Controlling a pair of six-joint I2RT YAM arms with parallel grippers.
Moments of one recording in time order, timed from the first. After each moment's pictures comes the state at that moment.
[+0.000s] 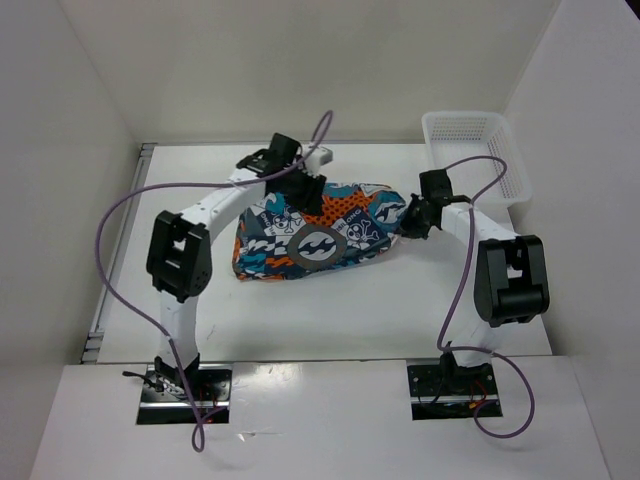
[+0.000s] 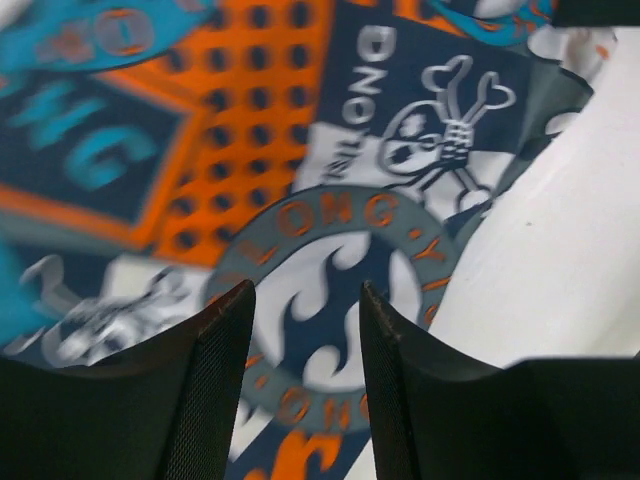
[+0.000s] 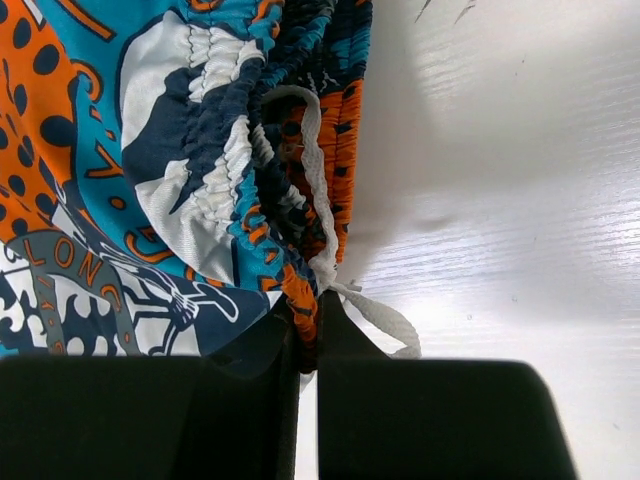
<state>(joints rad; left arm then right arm) -0.42 2.02 1.76 -0.64 0.41 0.07 0.10 1.67 1.08 -0.41 -0.12 0.61</state>
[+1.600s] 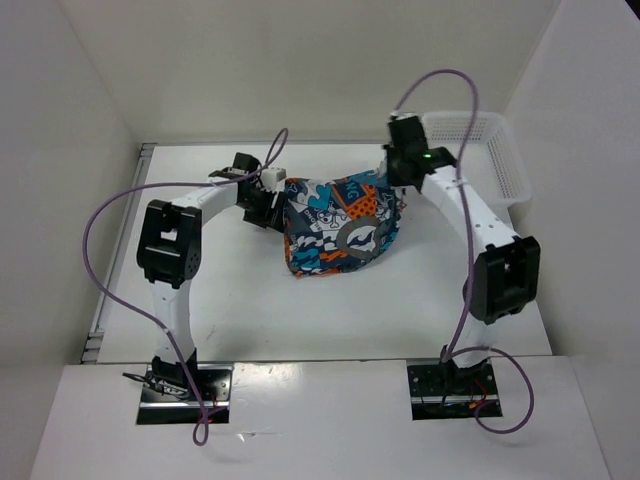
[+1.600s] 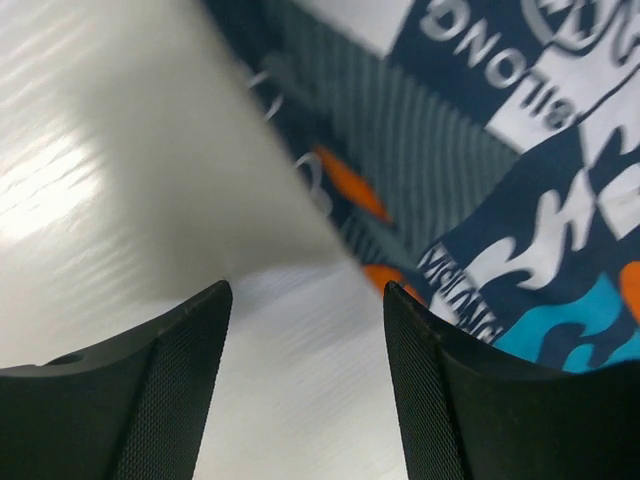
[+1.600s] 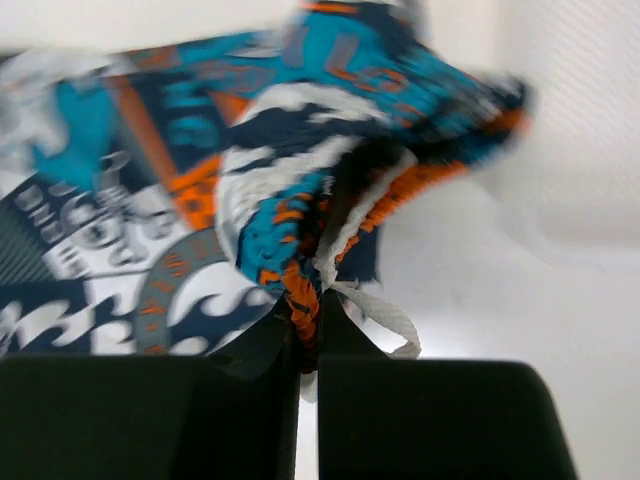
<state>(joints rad) -0.21 2.11 1.55 -0.58 0.38 0.07 0.27 1.71 1.60 -0.68 0.26 0.19</state>
